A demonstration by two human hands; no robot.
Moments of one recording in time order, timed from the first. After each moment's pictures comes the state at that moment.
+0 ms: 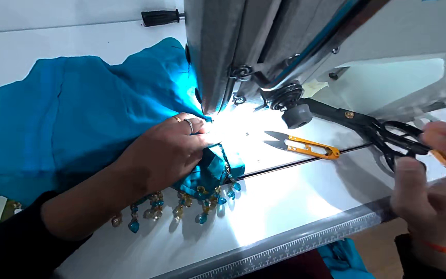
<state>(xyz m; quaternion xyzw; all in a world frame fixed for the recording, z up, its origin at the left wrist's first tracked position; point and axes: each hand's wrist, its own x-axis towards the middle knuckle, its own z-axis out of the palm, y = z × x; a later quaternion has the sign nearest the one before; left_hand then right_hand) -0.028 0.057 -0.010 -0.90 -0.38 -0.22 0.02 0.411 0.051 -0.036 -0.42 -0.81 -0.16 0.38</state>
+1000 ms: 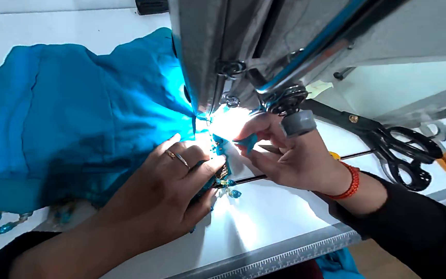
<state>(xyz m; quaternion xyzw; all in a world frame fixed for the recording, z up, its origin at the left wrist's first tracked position) -0.002 0.009 -0.019 -0.87 -0.44 -0.23 -0.01 0.240 0.109 -0.017 -0.18 -0.88 0.28 0.35</state>
